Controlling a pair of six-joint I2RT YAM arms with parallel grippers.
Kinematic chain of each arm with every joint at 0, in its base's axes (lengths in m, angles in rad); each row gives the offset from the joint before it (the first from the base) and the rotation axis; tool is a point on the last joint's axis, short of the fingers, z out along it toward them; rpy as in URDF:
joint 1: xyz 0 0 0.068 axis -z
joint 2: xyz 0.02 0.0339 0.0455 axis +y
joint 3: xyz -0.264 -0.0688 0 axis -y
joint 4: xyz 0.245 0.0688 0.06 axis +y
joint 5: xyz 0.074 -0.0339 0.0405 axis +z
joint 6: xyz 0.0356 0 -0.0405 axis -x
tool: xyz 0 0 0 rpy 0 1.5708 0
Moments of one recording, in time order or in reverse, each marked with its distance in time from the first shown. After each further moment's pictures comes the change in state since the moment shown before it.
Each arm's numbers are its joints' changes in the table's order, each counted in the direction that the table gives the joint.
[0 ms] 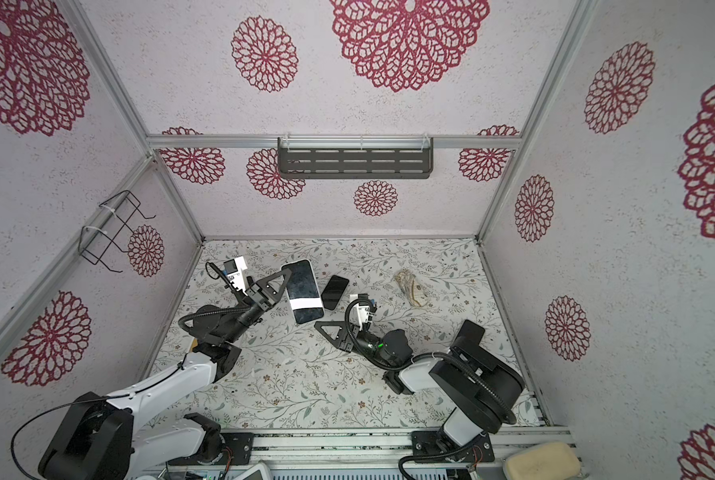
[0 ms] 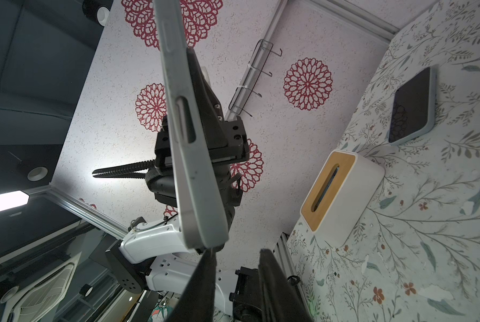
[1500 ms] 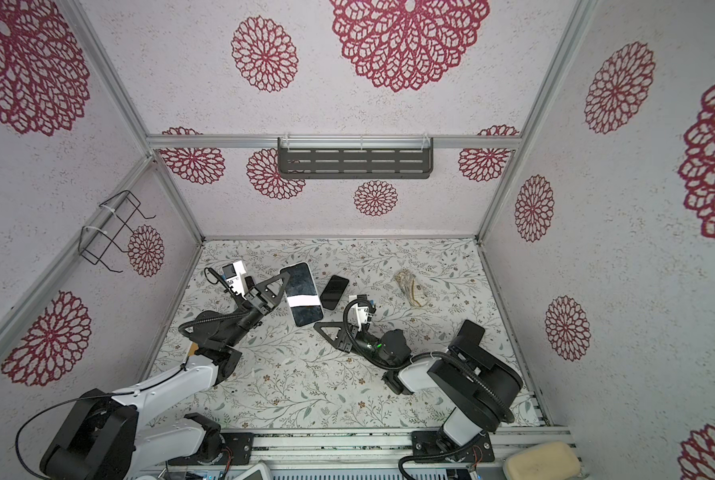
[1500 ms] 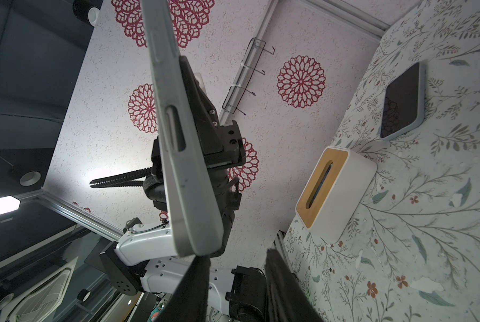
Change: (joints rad) left arm 0.004 0.015 -0.053 -0.090 0.004 0.008; right arm 0.000 0.008 0.000 0.017 -0.011 0.000
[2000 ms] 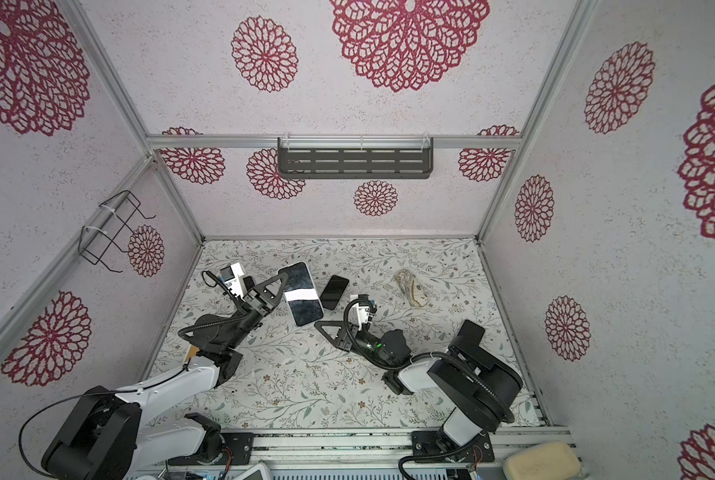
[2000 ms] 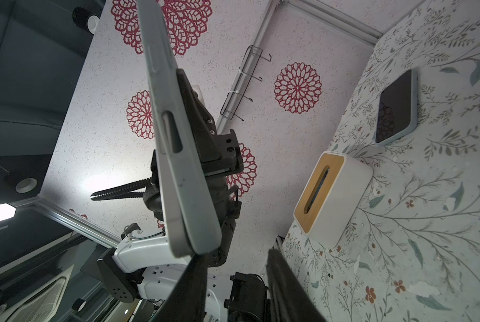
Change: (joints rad) left arm 0.010 0.013 -0.026 -0.071 0.031 0.007; right arm 0.000 0.000 0.000 0.005 -0.029 0.000
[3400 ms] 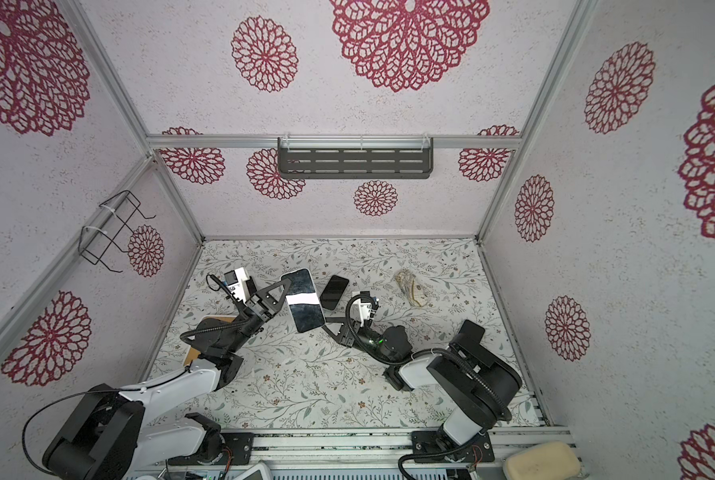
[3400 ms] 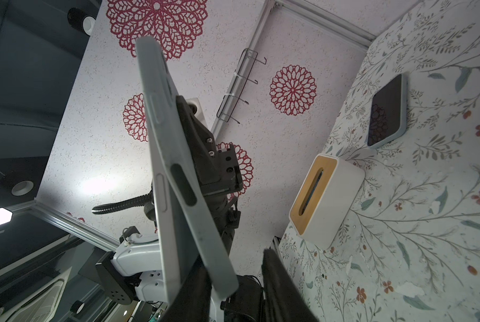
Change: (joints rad) left arm 0.014 0.009 -0.033 -0.015 -0.040 0.000; right arm 0.054 0.012 0.014 0.009 0.047 -0.011
